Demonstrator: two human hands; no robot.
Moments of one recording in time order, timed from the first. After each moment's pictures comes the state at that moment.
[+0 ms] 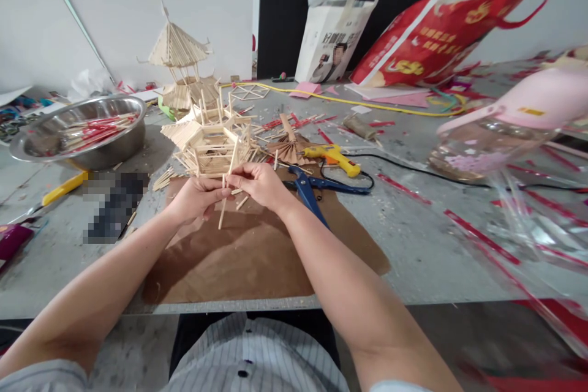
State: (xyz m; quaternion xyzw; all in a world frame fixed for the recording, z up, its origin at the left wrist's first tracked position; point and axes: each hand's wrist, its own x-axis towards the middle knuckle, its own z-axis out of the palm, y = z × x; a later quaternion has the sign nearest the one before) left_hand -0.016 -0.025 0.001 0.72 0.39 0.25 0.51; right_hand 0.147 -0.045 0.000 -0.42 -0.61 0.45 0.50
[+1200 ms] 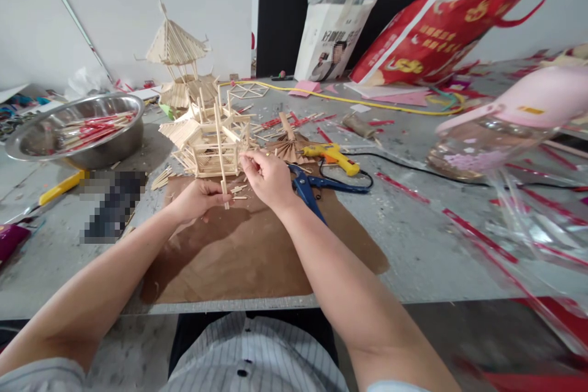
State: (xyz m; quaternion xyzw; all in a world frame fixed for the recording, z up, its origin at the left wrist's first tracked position) left_hand -0.020 -0.017 -0.007 0.77 0.39 0.17 0.48; right_hand 0.157 -0.041 -0.004 -0.52 -0.66 0.07 0.54
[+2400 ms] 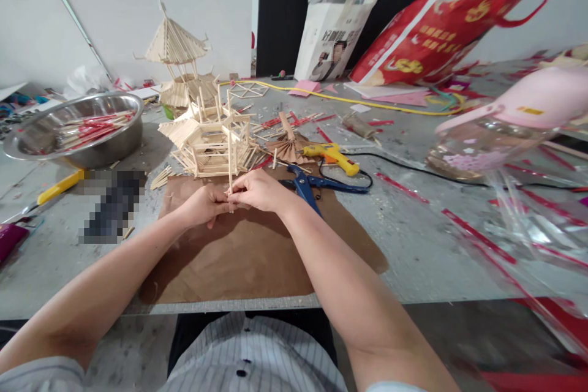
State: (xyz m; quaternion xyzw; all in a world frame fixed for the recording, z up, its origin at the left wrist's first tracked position) left_hand -0.015 -0.017 -0.020 0.83 0.37 0.11 0.41; right_hand 0.158 -0.043 -0.003 -0.45 -0.79 0.31 0.28
